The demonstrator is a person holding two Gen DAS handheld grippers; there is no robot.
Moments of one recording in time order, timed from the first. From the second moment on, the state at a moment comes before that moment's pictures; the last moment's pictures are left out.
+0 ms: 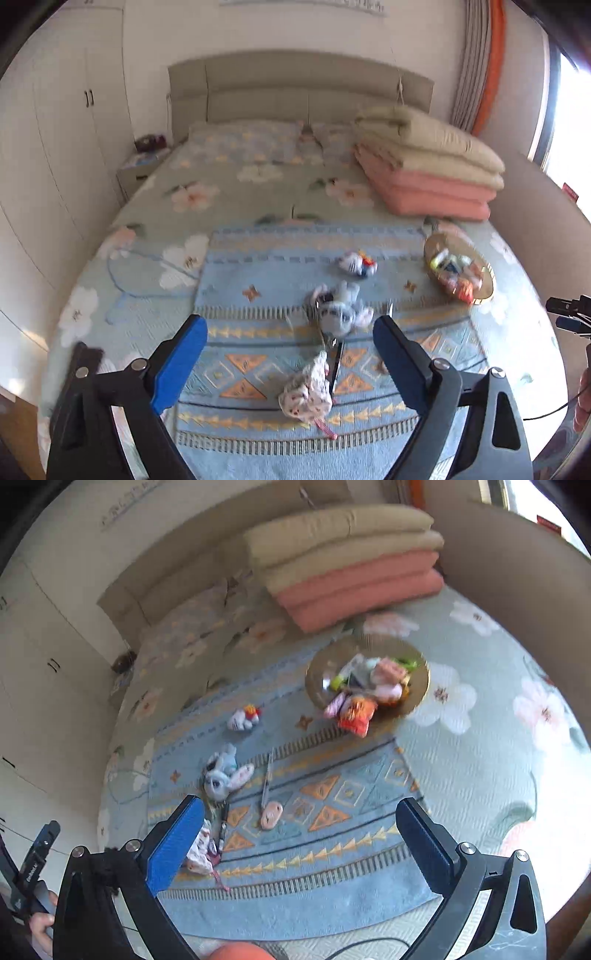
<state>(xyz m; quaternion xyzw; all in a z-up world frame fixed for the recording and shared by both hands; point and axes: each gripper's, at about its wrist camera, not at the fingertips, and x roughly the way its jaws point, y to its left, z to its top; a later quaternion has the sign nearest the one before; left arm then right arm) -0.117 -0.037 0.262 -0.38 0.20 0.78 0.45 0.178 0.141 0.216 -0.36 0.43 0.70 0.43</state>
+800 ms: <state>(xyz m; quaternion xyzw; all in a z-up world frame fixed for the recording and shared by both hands) -0.121 -0.004 0.044 -0.50 0.21 0.70 0.45 0.034 0.164 0.001 -0.50 0.45 0.62 0.41</state>
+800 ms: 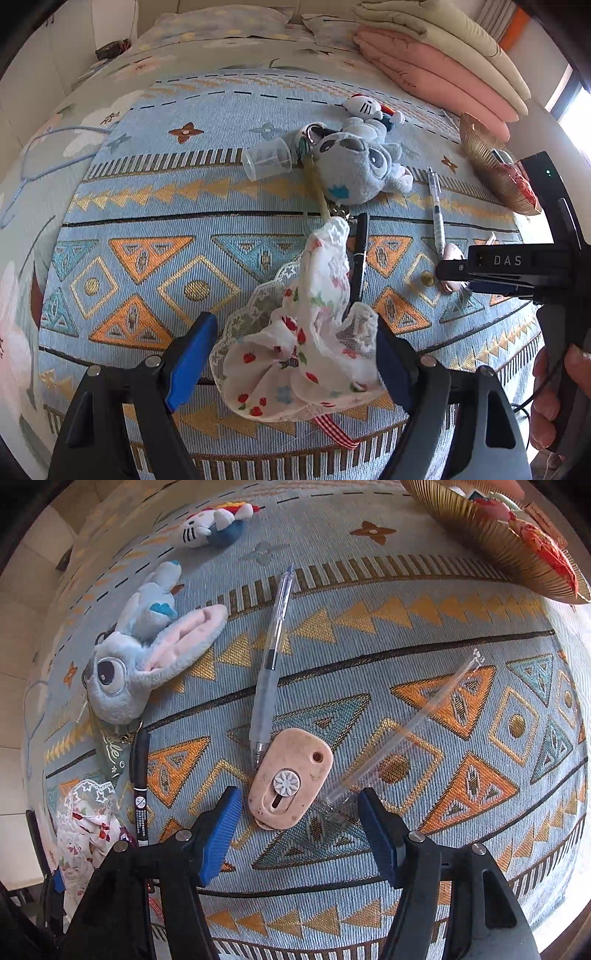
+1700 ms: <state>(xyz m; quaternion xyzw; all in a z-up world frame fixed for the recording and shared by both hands) -0.093 0.039 0.113 -0.42 0.22 0.69 0.55 0.099 0.154 0.060 -0.42 0.47 0.65 0.43</state>
